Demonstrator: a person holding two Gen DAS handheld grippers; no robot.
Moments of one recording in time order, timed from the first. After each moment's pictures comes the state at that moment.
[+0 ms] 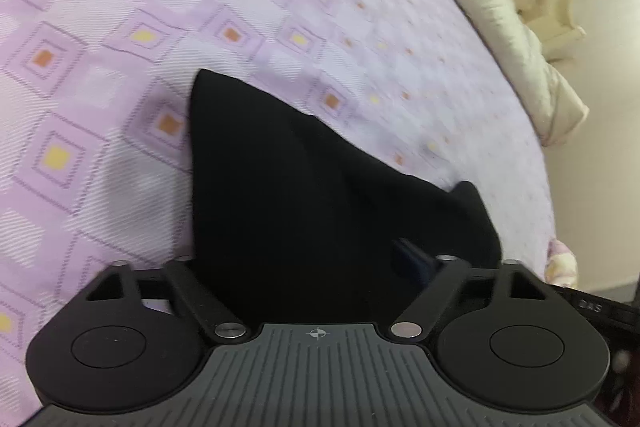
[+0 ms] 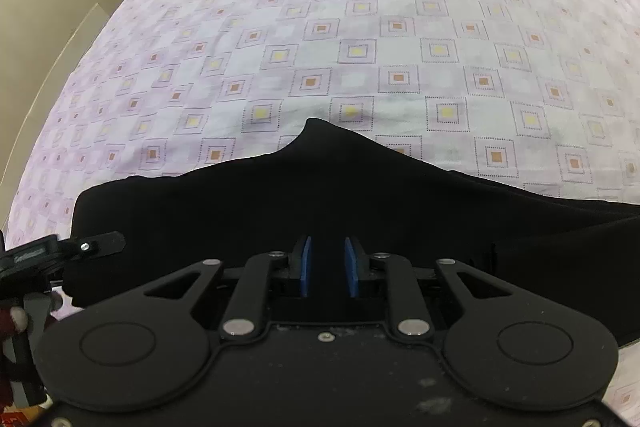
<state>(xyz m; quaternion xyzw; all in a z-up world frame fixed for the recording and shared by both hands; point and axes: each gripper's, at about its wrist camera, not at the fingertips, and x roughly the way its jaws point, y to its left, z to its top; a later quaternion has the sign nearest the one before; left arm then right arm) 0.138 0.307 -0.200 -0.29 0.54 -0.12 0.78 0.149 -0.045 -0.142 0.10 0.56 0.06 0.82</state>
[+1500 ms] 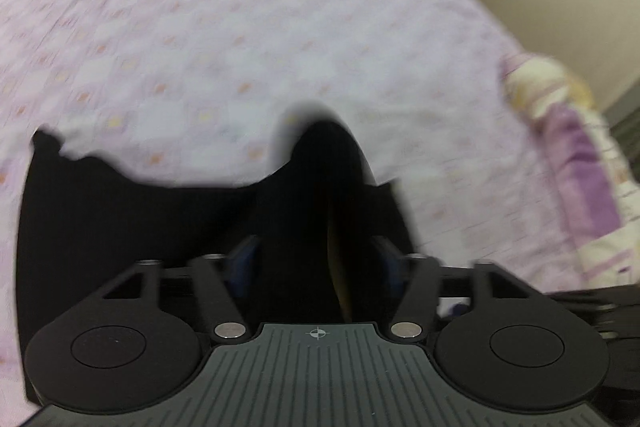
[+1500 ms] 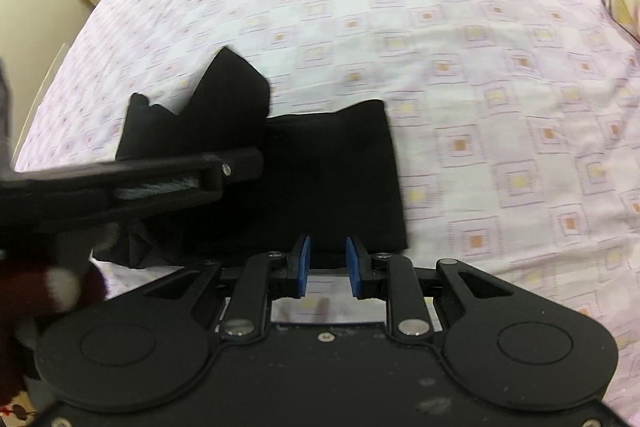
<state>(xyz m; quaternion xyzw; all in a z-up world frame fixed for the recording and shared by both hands) 0.096 -0.143 -0.143 -0.01 0.51 -0.26 0.82 0.032 -0.326 -0.157 0.16 0.57 0.02 0.81</state>
